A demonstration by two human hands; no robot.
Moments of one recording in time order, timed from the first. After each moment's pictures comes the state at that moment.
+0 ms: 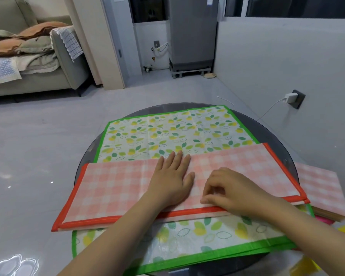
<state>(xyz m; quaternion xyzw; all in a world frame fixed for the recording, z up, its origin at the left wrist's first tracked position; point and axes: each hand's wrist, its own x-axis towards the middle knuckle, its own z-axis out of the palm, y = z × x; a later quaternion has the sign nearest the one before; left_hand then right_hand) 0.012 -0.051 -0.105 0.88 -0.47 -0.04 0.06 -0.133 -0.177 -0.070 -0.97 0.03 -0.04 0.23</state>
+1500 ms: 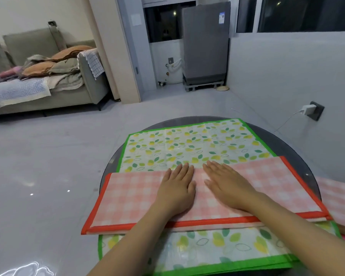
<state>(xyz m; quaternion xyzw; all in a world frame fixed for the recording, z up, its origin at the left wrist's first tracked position) 0.025 -0.031 -0.102 0.89 -0.44 -0.04 0.08 -0.070 -0.184 -0.100 -0.99 0.10 0.00 0.10</state>
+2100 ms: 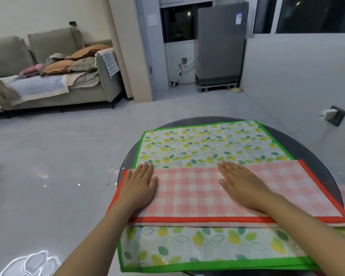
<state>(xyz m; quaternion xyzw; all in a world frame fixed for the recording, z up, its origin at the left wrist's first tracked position) 0.096 0.080 -0.105 0.95 -0.30 -0.03 0.04 -0.072 -0.177 -0.094 -0.99 0.11 0.03 0.09</state>
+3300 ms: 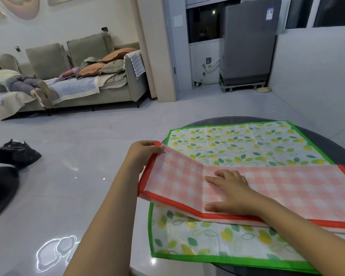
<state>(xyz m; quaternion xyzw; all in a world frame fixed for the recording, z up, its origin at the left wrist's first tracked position) 0.112 0.111 -0.006 0.77 -0.03 -0.13 0.62 -0.049 -0.092 -0.074 -0.98 0.04 0.06 0.21</state>
